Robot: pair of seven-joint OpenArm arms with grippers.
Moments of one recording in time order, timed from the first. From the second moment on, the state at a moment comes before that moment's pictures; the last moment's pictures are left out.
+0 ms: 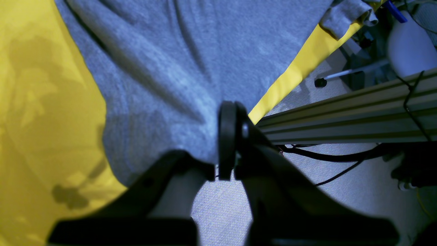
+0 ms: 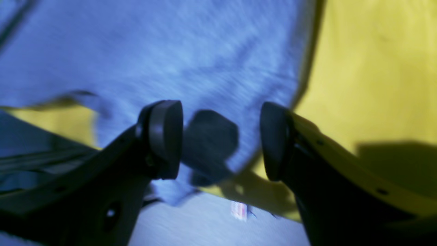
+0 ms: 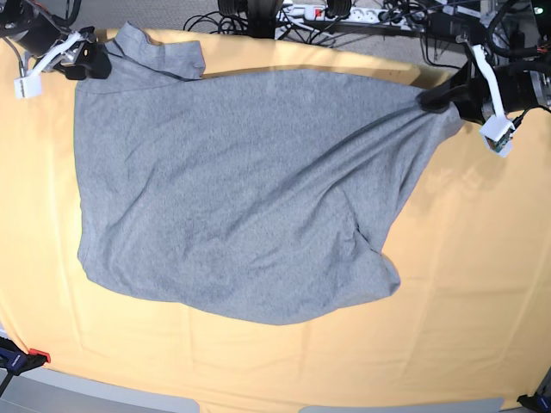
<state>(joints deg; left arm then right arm) 29.3 -37.3 -33.2 119.5 -87.4 -43.9 81.3 -32.8 10.5 48.2 104.9 59.6 41.6 -73.1</state>
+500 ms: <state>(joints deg) 29.3 -37.3 -33.2 119.5 -87.4 -43.9 81.3 -31.2 10.5 48.2 104.9 57.2 41.6 -69.9</state>
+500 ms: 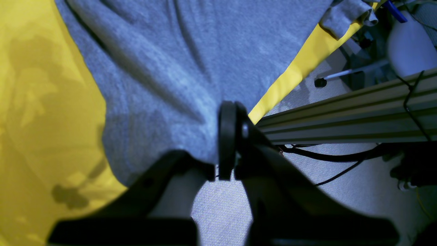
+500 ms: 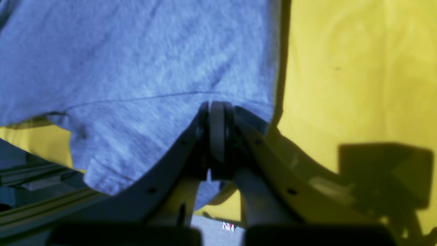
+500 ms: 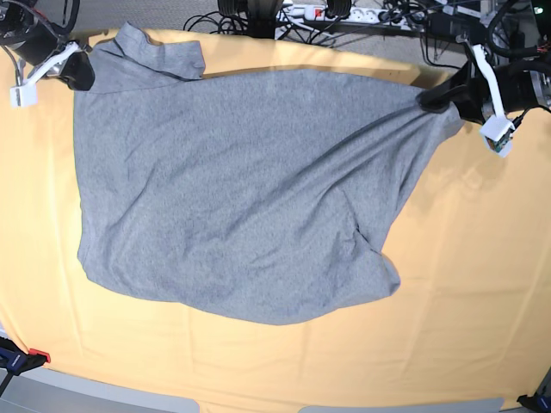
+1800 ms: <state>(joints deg) 29.3 -37.3 -33.2 119.5 -87.4 -43.9 81.3 -29.3 11.4 48.2 99.6 61.7 41.6 -71.5</state>
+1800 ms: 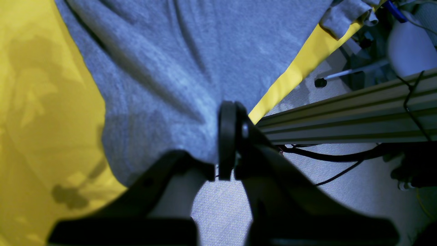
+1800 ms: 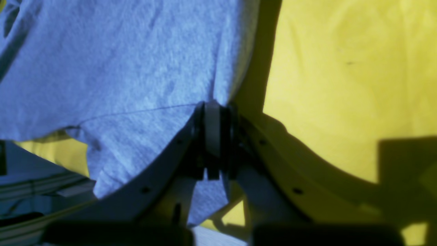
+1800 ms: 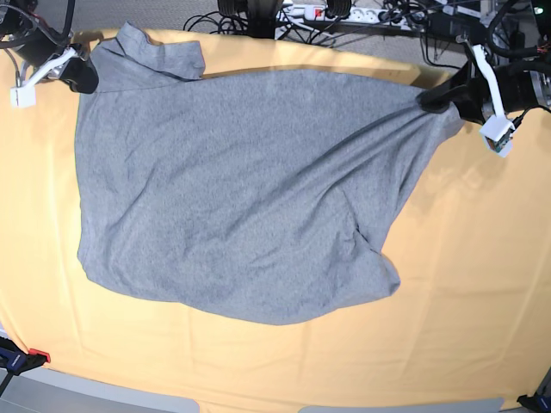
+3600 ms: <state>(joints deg) 47.2 -49.6 -42.5 130.9 -87.8 -43.9 80.9 -53.1 20.5 50.7 131.2 51.4 41.6 -78.6</state>
